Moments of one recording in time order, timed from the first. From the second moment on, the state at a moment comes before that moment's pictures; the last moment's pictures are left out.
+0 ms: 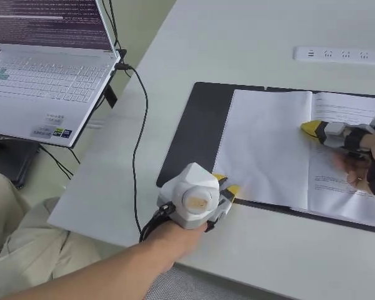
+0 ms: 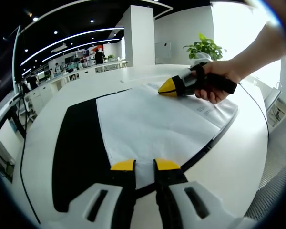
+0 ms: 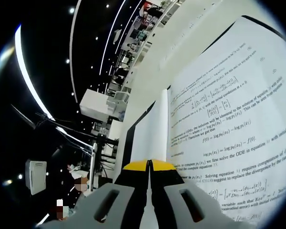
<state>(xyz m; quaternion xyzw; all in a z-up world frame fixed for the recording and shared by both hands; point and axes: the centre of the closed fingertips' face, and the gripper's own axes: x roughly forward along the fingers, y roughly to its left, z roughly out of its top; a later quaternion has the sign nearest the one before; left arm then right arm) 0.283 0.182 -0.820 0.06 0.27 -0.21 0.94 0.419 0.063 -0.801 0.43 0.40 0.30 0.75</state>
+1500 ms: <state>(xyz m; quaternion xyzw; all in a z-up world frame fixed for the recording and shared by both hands) 0.281 0.182 -0.817 0.07 0.27 -0.21 0.94 0.302 0.070 -0.803 0.41 0.45 0.37 0.70</state>
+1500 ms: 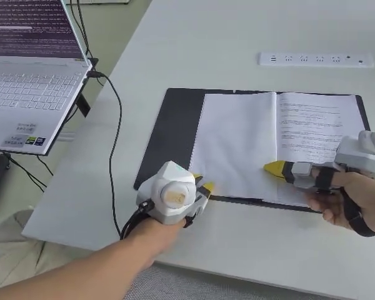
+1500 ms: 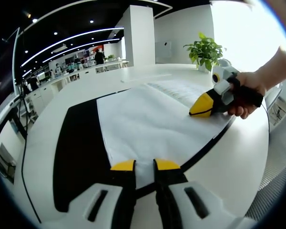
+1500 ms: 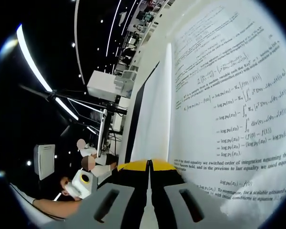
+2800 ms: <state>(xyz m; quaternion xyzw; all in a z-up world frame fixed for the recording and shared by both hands) 0.279 0.182 -0.815 0.09 0.30 -0.21 0.93 0.207 0.050 -0.782 0.38 0.45 0.40 0.70</state>
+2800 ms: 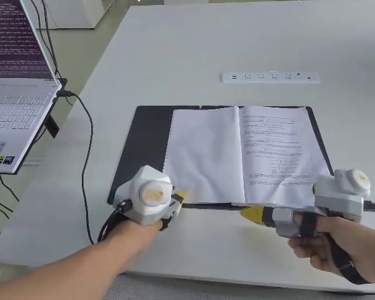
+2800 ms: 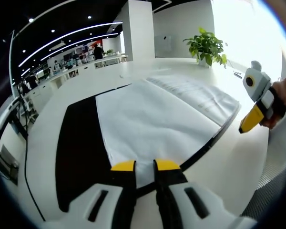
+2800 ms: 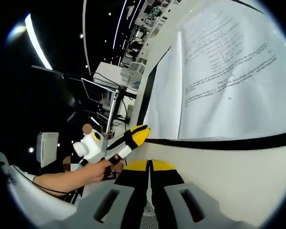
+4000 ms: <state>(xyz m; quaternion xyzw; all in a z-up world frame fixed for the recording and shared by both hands) 0.222 0.185 -0.692 0.04 0.24 -0.21 0.95 0.202 -0.067 -0.700 0.12 0.27 0.26 0.92</state>
